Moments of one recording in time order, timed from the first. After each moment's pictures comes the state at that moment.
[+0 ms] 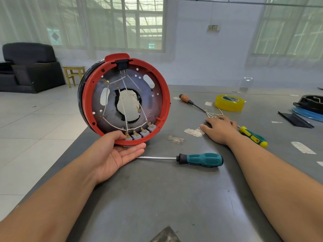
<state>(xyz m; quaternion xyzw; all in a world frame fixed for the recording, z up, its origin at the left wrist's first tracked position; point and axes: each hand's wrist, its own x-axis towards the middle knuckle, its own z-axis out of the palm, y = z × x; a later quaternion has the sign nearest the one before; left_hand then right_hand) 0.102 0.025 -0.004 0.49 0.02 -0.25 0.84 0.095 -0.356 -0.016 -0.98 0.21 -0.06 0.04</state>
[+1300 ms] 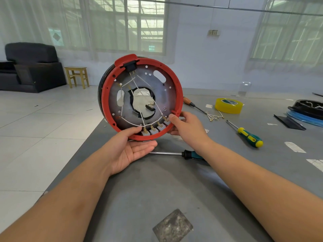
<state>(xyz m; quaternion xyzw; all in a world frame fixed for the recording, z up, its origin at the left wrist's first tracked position) 0.101 0.031 -0.005 0.50 -0.04 -0.30 0.81 0.067 -0.187 0.009 -0.79 0.07 -0.22 0.57</state>
